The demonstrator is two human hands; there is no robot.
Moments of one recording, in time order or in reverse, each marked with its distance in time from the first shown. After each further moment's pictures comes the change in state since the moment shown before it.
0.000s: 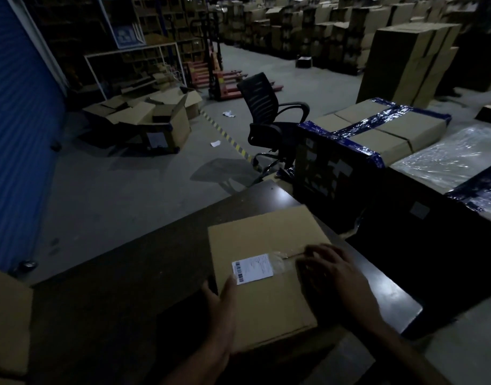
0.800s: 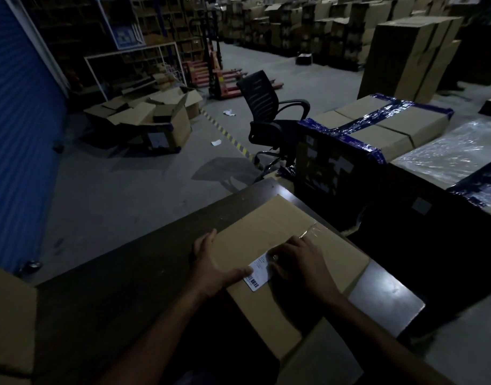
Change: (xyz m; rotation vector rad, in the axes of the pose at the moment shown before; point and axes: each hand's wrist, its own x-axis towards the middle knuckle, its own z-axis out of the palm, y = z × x) left_hand 0.071 0.039 -0.026 0.525 -0.231 0.474; right_hand 0.044 -0.039 0.033 0.215 -0.079 0.024
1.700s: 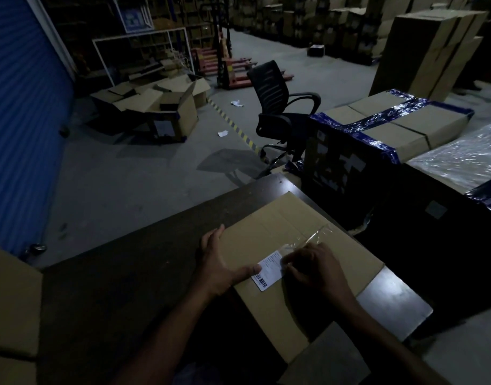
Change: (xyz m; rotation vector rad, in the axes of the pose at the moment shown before) left_hand 0.002 -0.003 0.000 0.002 0.010 0.021; right_hand -0.007 -0.007 -0.007 0.064 -0.028 0.132
